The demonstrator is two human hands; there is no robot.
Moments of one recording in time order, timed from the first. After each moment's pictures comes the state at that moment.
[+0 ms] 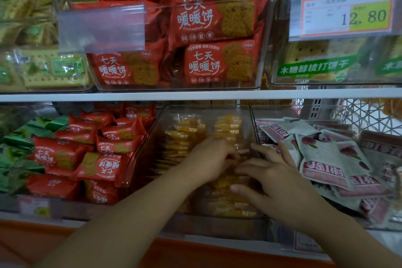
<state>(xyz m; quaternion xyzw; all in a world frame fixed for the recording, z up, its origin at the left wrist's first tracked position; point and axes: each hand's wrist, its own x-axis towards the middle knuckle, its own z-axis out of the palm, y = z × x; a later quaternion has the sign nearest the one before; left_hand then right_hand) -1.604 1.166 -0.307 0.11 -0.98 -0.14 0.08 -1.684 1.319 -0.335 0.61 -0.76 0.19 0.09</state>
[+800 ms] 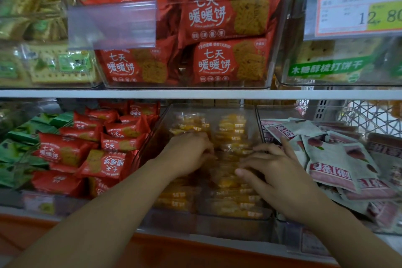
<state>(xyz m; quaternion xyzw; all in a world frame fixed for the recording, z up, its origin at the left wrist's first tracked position) -1.579 1.116 -0.315 0.14 -0.99 0.01 0.07 -1.688 1.308 -0.332 0.60 -0.76 0.22 0.11</state>
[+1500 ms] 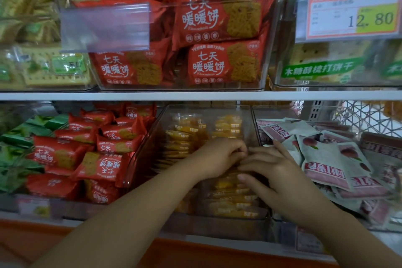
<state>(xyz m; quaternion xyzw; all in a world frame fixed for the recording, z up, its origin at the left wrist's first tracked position) -1.617 1.162 -0.312 0.08 -0.97 -0.24 0.07 -1.696 1.316 -0.339 0.63 -0.71 0.29 0.12</state>
